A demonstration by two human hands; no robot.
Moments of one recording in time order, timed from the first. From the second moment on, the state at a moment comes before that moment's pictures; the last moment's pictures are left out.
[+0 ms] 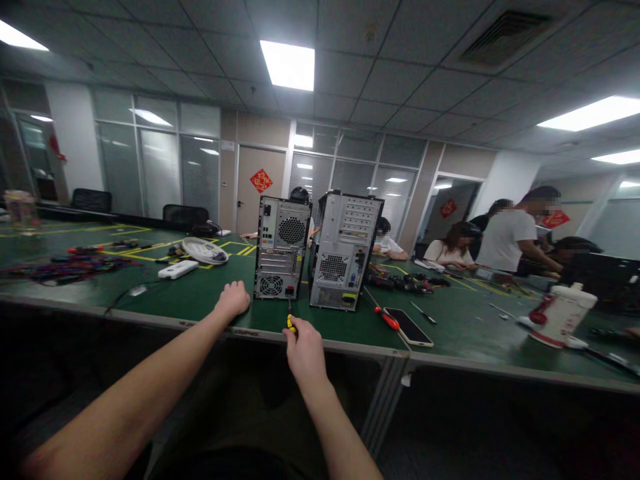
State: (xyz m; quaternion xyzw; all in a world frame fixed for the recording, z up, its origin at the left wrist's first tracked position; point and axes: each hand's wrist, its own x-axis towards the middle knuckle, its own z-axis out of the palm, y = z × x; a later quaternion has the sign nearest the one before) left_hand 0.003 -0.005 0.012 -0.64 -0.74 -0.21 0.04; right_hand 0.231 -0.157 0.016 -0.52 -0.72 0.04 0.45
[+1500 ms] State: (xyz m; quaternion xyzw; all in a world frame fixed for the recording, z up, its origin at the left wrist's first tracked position) left_hand 0.002 -0.002 0.012 -0.63 -0.74 -0.22 0.03; right_hand 0.235 -0.165 0.022 -0.56 -0.74 -0.02 0.38
